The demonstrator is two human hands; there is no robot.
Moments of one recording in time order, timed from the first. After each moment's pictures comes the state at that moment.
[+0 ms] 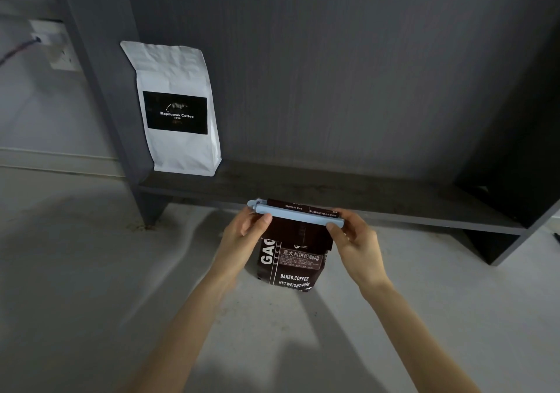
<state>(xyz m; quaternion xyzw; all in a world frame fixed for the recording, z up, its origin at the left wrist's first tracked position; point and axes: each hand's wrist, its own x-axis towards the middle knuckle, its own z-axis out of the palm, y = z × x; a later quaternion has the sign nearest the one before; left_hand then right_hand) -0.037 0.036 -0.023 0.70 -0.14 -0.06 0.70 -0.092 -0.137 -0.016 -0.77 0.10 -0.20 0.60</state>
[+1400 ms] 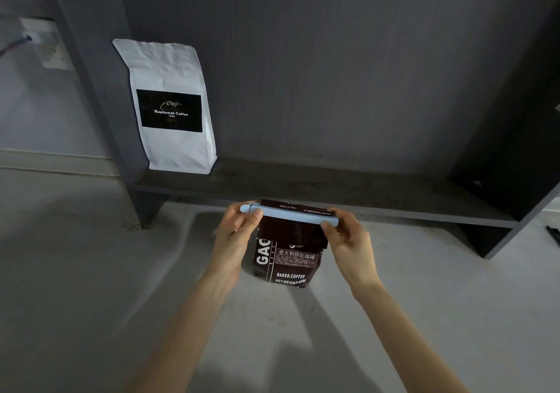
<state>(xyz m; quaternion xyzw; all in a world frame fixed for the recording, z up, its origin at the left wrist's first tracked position) -0.036 0.030 -0.030 0.63 -0.07 -0.04 0.77 -0.095 -0.133 -0.025 -0.75 0.11 -0.21 0.61</state>
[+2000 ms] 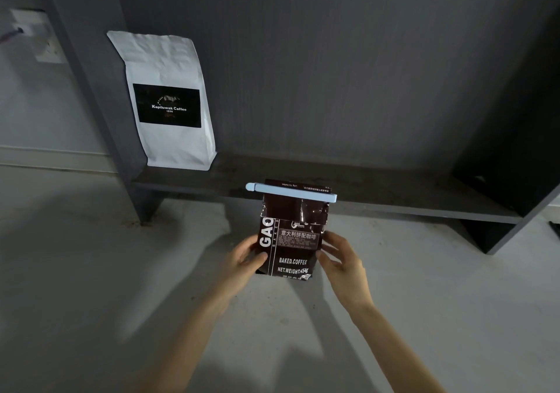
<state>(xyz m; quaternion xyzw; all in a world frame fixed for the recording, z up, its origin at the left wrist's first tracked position) -0.044 0.040 -0.077 0.74 -0.11 -0.14 0.65 -0.105 -0.132 -0.074 -0.78 0.16 -0.15 0.59</state>
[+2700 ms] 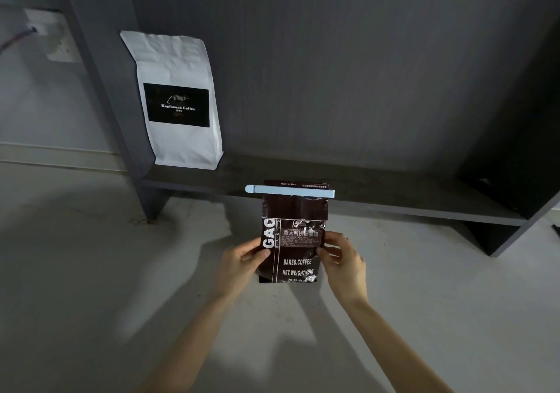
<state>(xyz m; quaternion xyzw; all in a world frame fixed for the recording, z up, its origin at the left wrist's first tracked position) -0.040 0.049 -0.086 0.75 -0.09 -0.06 0.65 -0.098 -0.116 -0.068 -0.82 0.17 -0.19 0.51</state>
